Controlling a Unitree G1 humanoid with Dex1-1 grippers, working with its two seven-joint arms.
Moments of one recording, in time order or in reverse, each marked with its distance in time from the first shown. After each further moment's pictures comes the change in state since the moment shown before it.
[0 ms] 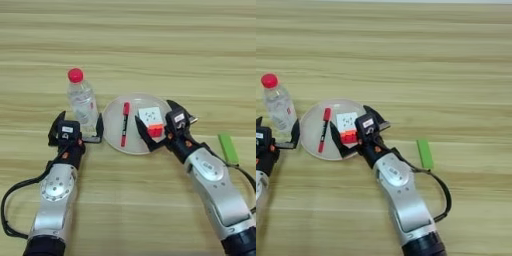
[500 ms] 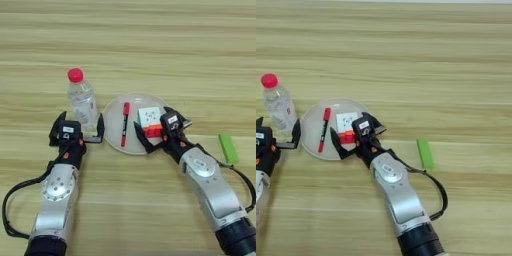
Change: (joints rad) left arm 0.000 -0.008 0.000 0.000 0.000 0.000 0.001; right arm -0.051 0.018 -0.001 0.151 -0.005 0.001 -0.014
